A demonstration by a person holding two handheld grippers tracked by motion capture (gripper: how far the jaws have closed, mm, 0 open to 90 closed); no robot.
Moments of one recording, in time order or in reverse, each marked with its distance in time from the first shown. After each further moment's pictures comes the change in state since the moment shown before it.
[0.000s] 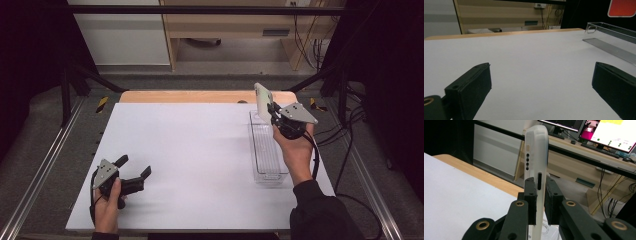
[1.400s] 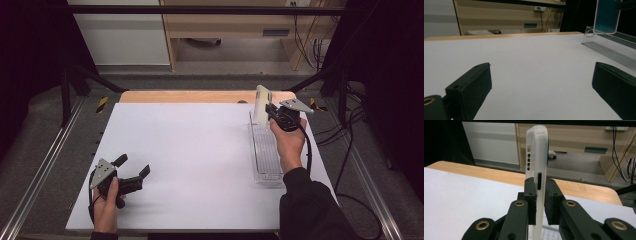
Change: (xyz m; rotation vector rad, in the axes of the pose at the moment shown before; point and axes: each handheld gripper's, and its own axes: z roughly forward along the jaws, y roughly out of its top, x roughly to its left) left arm 0.003 0.001 -0.002 -0.019 -0.007 -0.021; right arm -0.014 -0.027 0.047 0.136 -0.005 0.280
